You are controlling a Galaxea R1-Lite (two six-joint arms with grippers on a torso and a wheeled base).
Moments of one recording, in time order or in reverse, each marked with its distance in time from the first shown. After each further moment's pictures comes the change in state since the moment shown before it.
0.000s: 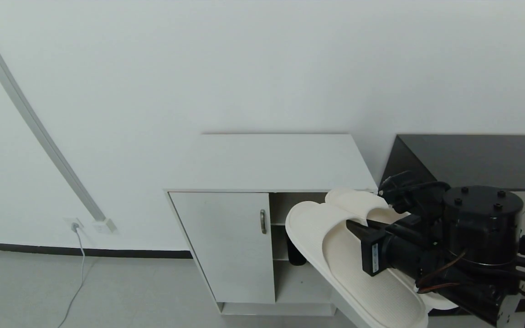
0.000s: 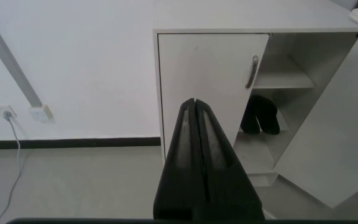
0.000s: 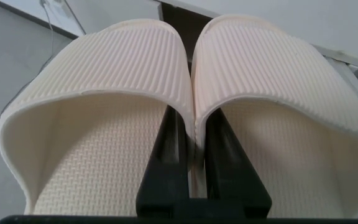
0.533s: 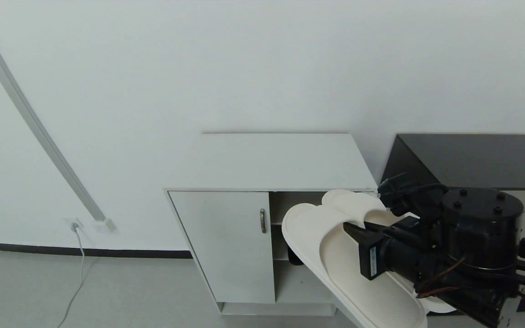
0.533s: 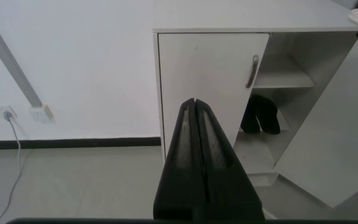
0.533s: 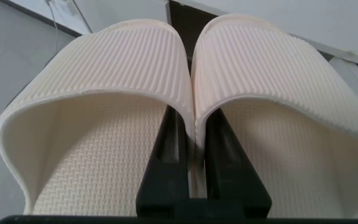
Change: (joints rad) left arm 0.000 0.000 0.000 0.000 0.000 0.002; right arm 0.016 0.000 0.001 0.000 0.000 -0.002
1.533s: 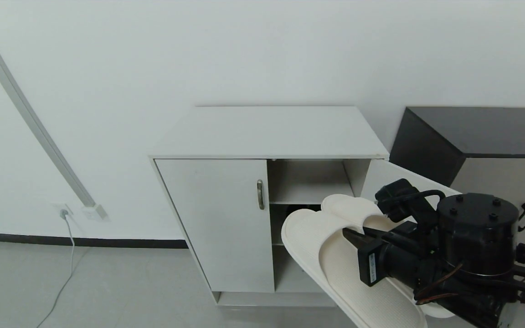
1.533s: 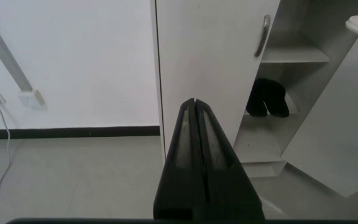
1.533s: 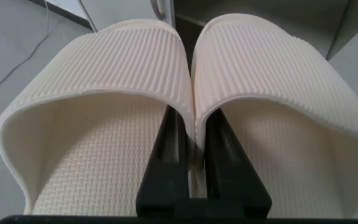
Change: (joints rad) left arm 0.000 0.000 0.000 0.000 0.000 -0.001; right arm 0.010 0.006 0.016 0.000 -0.002 0.000
